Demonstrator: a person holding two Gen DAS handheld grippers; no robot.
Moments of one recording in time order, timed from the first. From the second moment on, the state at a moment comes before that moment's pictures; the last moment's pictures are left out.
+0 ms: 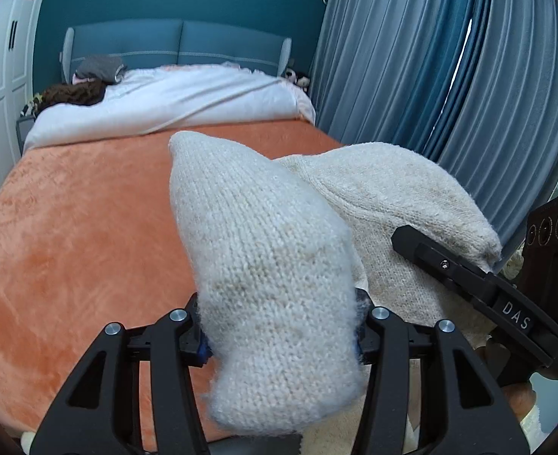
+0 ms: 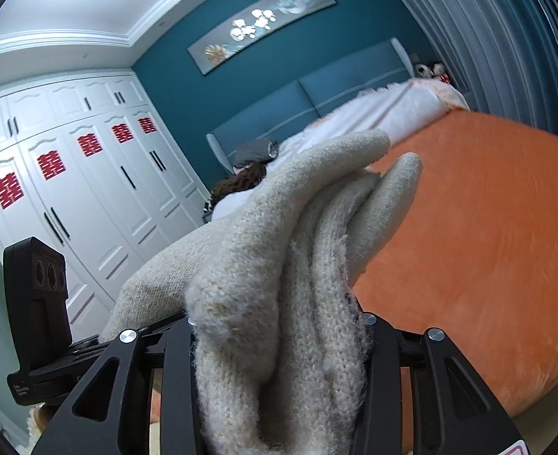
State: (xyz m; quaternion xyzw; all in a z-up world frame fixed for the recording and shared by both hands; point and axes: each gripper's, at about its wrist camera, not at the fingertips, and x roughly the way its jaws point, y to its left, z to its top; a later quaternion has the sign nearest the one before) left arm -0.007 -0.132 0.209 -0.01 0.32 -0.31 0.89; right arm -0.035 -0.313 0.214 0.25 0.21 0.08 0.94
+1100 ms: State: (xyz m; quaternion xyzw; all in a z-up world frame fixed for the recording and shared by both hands) left arm 0.119 0.121 0.008 -0.23 0.42 -0.15 0.86; right arm 0.098 -0.236 0.021 0.29 0.41 0.05 0.86
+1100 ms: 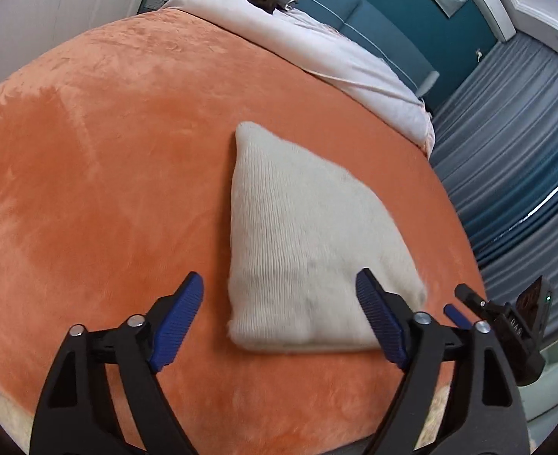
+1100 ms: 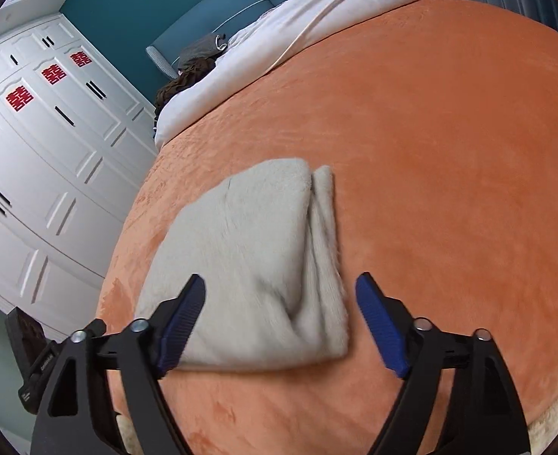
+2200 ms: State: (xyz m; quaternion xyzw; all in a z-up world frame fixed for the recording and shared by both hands) left arm 0.152 0.062 -0.004 -0.09 0.44 -0.12 0.89; right arm 0.149 -0.201 0.035 0.17 0.42 0.06 0.89
